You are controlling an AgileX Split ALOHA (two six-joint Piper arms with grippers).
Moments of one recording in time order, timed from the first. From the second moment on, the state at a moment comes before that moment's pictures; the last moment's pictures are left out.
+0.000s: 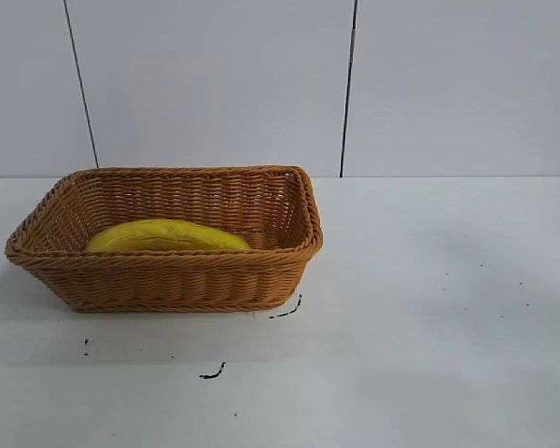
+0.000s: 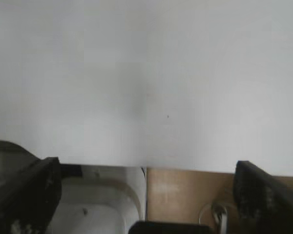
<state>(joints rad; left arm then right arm) -0.02 0.00 -0.50 -0.07 1.07 0.06 0.03 0.41 -0.50 0.09 1.02 -0.01</state>
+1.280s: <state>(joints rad) -0.02 0.00 -0.50 -0.07 1.07 0.06 0.03 0.00 -0.50 0.09 1.02 -0.01</state>
